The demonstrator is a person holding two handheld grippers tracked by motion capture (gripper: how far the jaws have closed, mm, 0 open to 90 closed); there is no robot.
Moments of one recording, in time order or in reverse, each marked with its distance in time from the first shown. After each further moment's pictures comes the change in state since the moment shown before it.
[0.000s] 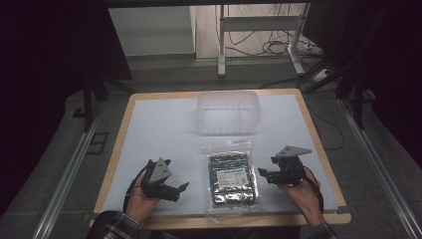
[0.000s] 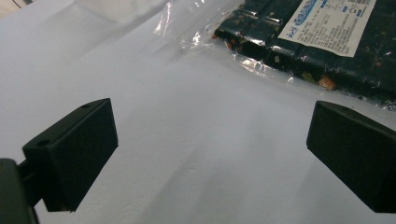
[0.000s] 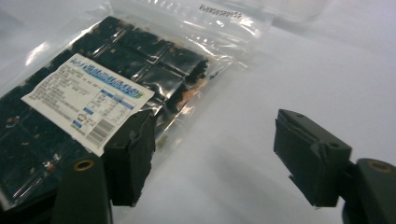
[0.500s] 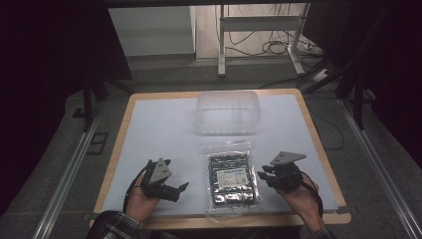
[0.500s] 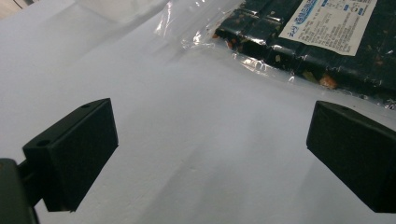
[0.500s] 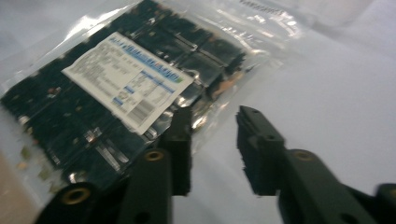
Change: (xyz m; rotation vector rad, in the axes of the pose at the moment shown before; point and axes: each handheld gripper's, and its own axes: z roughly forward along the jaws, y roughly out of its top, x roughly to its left) left arm 0.000 0.000 0.000 0.001 0.004 0.004; right arm 0.023 0.000 -0.008 0.049 0.041 -0.111
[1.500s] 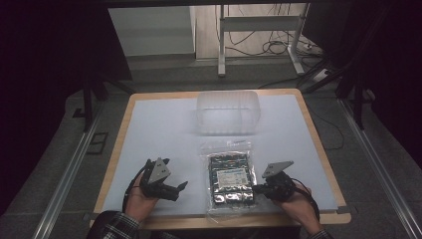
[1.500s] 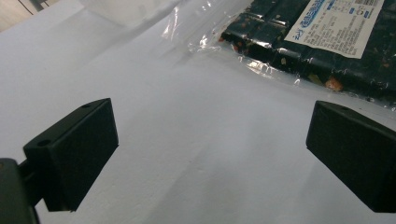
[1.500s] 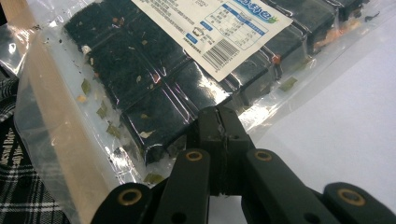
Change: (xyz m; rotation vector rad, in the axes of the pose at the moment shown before) left arm 0.002 0.000 -0.003 -0.013 0.025 0.006; right arm 0.014 -0.018 0.021 0.127 0.212 -0.074
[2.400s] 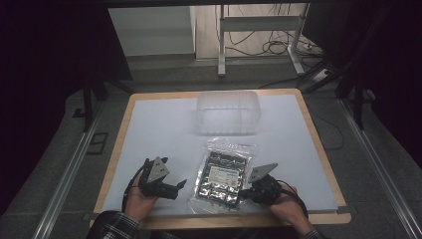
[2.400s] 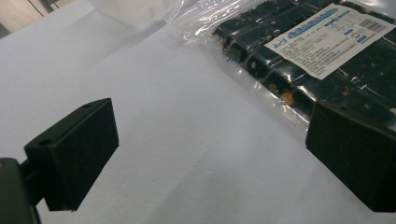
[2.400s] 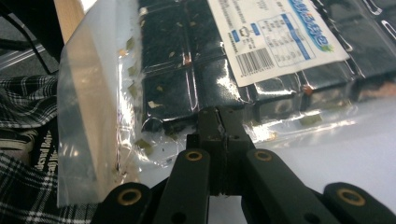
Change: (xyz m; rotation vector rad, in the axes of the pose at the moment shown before) left arm 0.002 0.000 -0.001 -0.005 0.021 -0.012; right arm 0.024 0.020 0.024 0.000 0.109 -0.101
